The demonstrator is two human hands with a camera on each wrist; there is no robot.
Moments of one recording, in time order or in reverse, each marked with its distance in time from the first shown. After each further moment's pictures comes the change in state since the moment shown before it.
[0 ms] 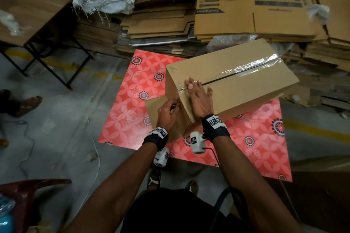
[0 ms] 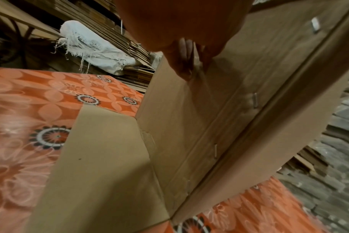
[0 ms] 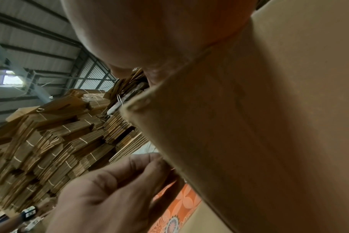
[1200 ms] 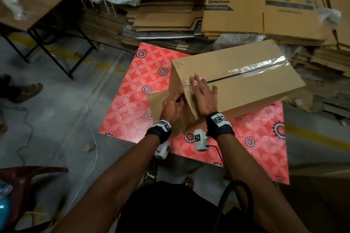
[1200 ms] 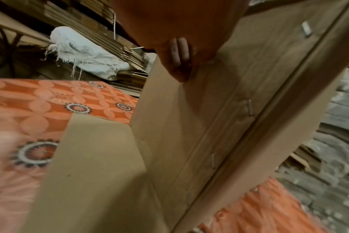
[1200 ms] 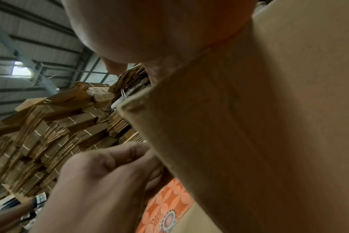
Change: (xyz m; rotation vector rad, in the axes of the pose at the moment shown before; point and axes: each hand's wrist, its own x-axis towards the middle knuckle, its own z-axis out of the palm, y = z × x) left_hand 0.009 0.004 0.003 0.150 -0.004 0.050; right_hand 0.001 0.000 -0.001 0.011 -0.005 -0.014
